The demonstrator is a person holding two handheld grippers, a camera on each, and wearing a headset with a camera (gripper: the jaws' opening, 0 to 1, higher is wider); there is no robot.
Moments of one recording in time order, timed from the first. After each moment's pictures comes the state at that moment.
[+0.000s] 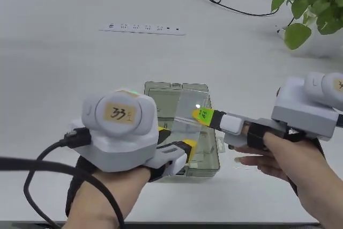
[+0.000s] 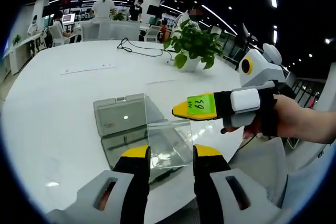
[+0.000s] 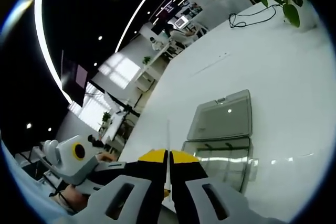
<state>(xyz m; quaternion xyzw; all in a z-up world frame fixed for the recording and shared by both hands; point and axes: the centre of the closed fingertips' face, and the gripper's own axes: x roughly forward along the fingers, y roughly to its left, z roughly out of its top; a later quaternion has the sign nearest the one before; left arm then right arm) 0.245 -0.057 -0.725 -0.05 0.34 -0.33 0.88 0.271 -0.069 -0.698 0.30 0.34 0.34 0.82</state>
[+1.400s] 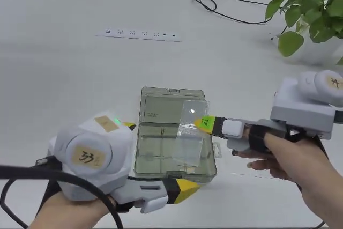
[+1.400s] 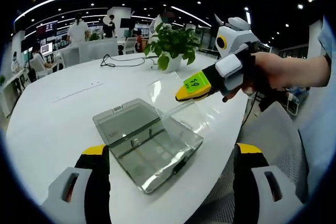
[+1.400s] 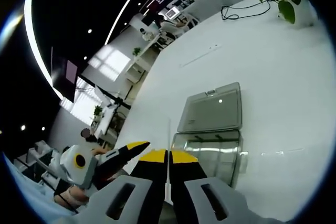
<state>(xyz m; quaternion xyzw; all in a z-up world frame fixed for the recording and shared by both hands) 0.233 -0.034 -0.740 0.06 0.26 -0.42 0.87 0.268 -0.078 -0.709 0.28 0.40 0.31 0.82</state>
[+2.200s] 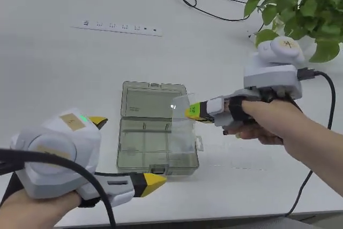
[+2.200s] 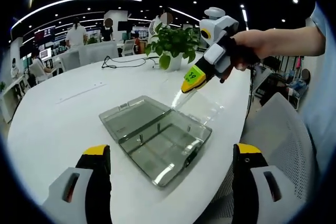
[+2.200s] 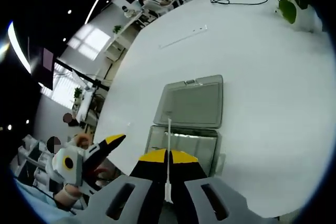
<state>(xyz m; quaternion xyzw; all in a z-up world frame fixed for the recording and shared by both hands) 0.240 -0.013 -0.750 0.06 0.25 -0.41 0.88 0.295 -0.101 -0.734 0.20 0.51 0.27 0.79</state>
